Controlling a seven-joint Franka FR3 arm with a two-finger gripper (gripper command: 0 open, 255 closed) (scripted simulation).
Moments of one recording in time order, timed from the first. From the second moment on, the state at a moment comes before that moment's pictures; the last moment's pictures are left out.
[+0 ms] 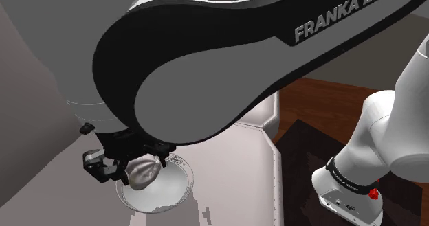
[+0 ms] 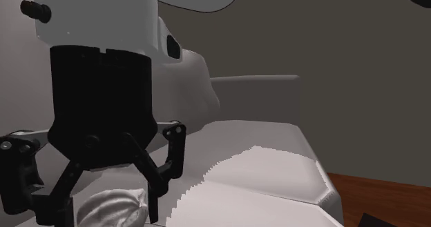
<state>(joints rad) 0.43 0.15 0.55 -1.80 -0.08 1.96 1.24</state>
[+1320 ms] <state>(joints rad) 0.44 0.18 0.55 -1.88 -0.10 2.06 1.25</state>
